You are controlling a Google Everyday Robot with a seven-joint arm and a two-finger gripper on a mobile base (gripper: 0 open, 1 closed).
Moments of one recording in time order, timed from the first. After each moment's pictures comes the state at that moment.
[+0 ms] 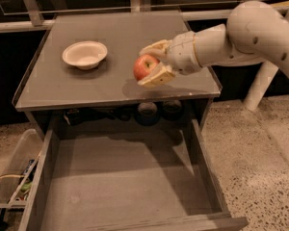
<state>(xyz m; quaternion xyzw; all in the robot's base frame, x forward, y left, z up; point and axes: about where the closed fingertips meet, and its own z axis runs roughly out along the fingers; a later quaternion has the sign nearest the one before) 0.607 -0.034 0.904 -0.64 0.57 0.16 0.48</state>
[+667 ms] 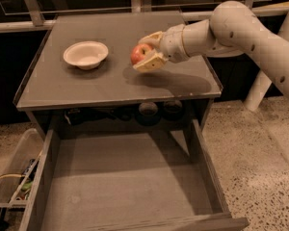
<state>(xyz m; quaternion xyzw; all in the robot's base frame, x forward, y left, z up) 0.693 -0.021 0.894 -0.59 0.61 0.17 0.50</state>
